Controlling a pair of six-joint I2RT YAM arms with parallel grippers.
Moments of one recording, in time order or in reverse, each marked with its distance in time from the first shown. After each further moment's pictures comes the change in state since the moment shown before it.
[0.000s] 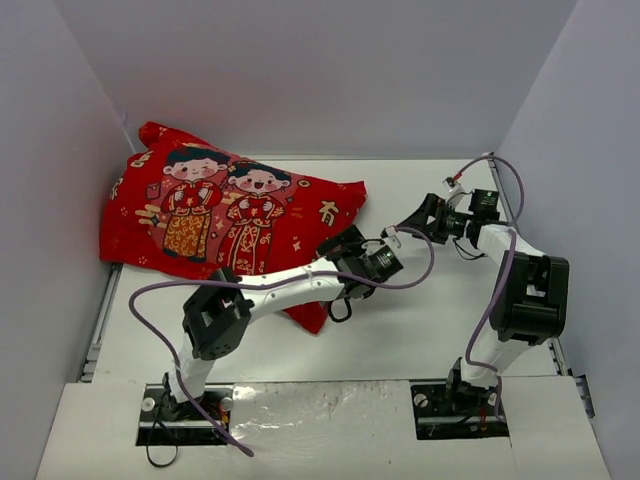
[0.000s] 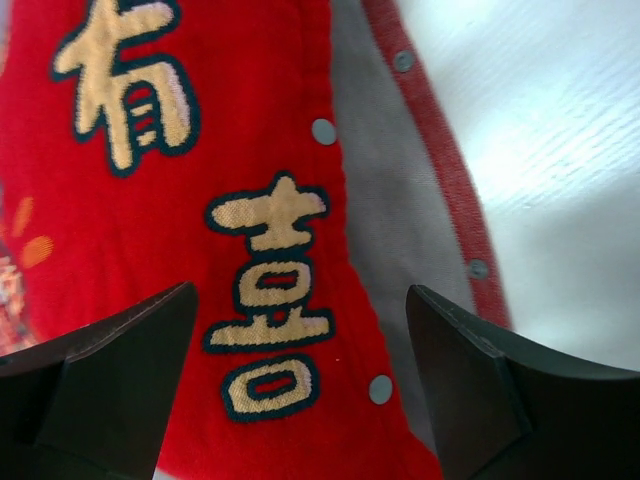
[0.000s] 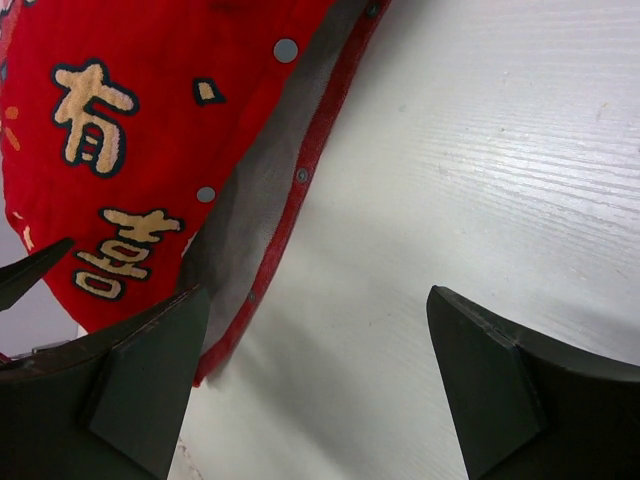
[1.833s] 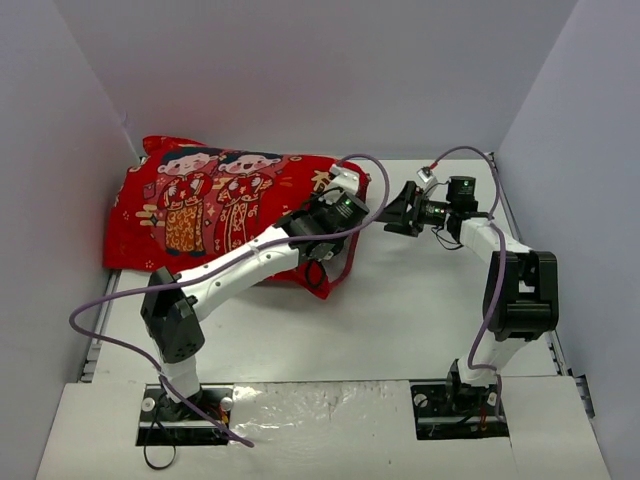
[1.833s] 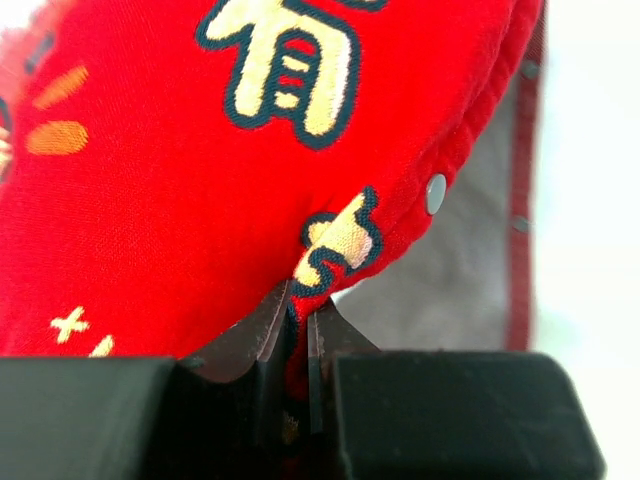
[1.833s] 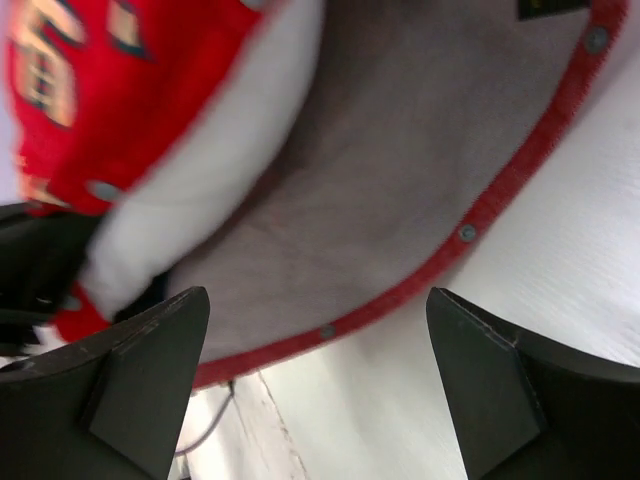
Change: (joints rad) left arm 0.133 -0.174 0.105 -0.057 -0.056 -0.286; right arm 0.146 0.017 0.061 0.034 -0.112 0.200
